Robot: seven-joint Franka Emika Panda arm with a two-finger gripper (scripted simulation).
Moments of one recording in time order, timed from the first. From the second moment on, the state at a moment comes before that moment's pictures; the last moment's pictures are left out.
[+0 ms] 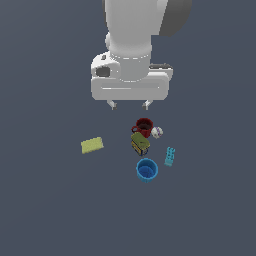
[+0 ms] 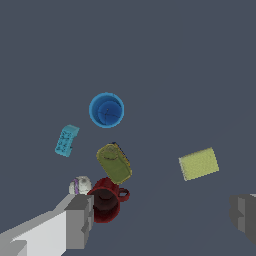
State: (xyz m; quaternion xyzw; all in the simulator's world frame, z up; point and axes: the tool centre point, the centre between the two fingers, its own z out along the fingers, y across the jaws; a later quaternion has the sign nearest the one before) arm 0.004 0.005 0.334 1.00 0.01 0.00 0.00
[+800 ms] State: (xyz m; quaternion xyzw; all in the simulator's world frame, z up) arm 0.011 -0.019 0.334 1.00 -0.01 0.01 -0.01
